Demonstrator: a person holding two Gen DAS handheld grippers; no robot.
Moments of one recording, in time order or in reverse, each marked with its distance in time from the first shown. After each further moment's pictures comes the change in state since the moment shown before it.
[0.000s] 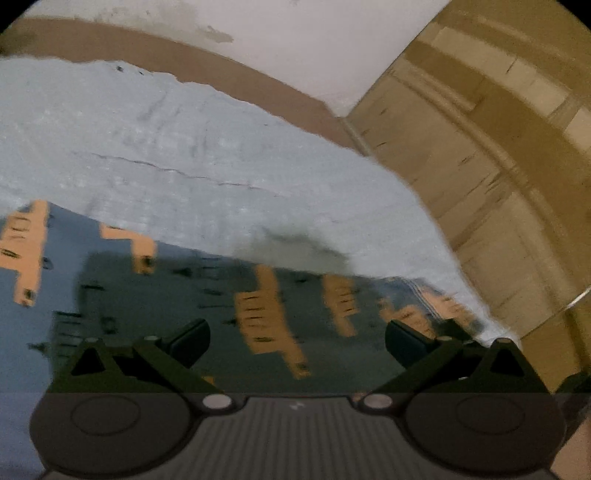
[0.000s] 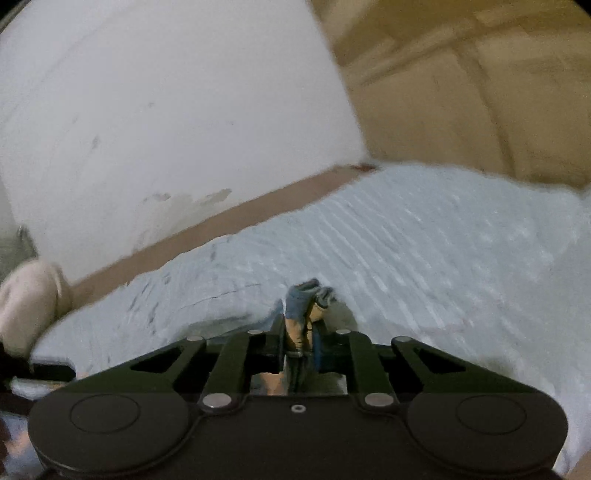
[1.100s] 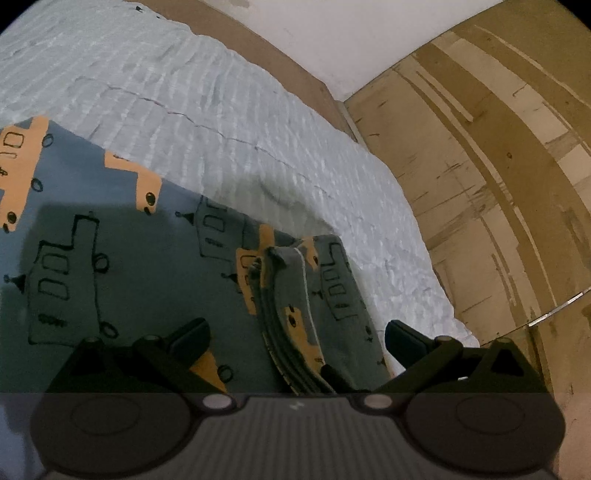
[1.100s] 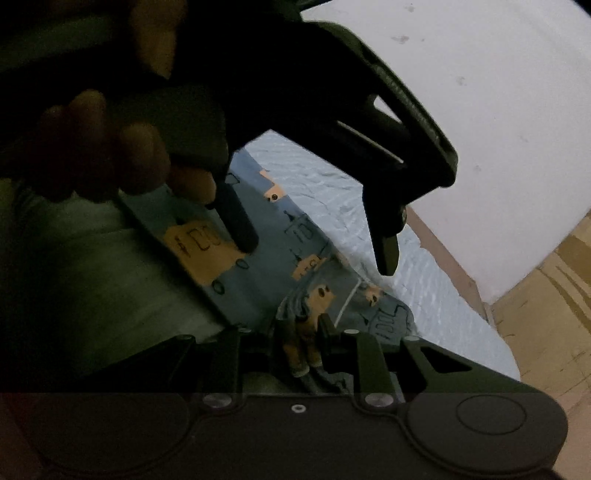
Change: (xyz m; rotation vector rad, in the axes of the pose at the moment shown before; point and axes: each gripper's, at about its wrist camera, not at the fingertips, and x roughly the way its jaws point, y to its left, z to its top) left arm 0.012 0.030 -0.015 -0.137 0.083 -0.093; right arm -0.041 0.182 -0.112 -1.137 0.121 0.162
